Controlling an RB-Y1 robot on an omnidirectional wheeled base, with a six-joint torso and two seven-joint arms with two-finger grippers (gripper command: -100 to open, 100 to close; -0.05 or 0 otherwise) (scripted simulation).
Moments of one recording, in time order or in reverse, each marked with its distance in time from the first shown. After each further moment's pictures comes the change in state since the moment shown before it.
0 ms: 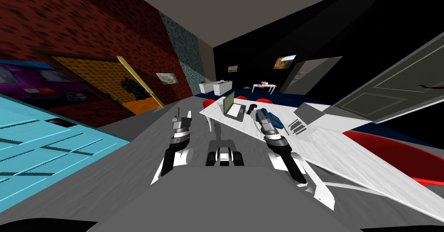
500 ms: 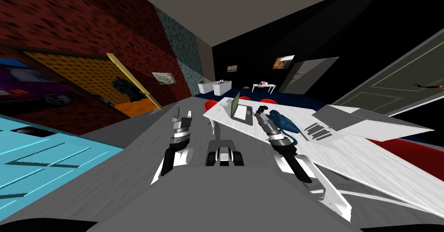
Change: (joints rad) left arm 0.000 0.000 0.000 0.000 0.000 0.000 0.000; right arm 0.025 -0.059 -0.081 0.048 0.128 0.096 0.091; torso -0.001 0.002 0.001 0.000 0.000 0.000
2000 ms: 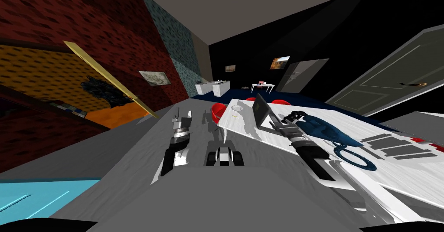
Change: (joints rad) left arm 0.000 0.000 0.000 0.000 0.000 0.000 0.000; right arm 0.065 -0.238 -0.235 0.201 0.365 0.275 0.259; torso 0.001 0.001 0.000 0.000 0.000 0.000
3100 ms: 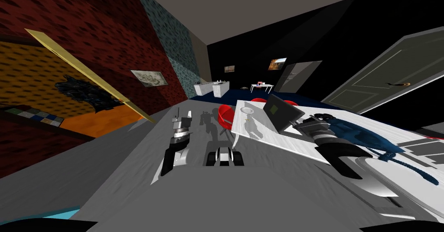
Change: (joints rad) left arm 0.000 0.000 0.000 0.000 0.000 0.000 0.000; right arm 0.033 -0.217 -0.131 0.125 0.196 0.165 0.135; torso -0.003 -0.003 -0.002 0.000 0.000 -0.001
